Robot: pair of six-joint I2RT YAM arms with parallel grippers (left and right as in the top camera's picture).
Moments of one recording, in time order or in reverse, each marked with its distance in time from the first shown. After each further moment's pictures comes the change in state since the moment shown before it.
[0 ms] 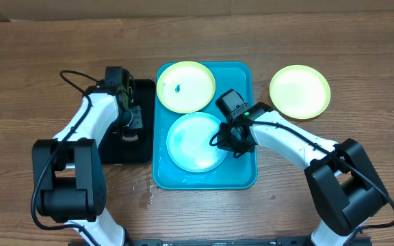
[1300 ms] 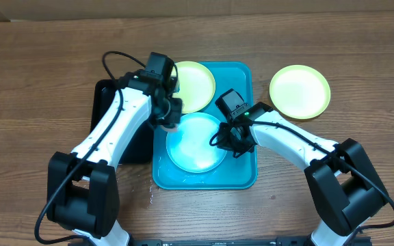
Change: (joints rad) left arm -0.285 -0.071 0.154 -0.120 0.189 -0.012; right arm 0.000 0.000 0.000 0.006 -0.002 0.003
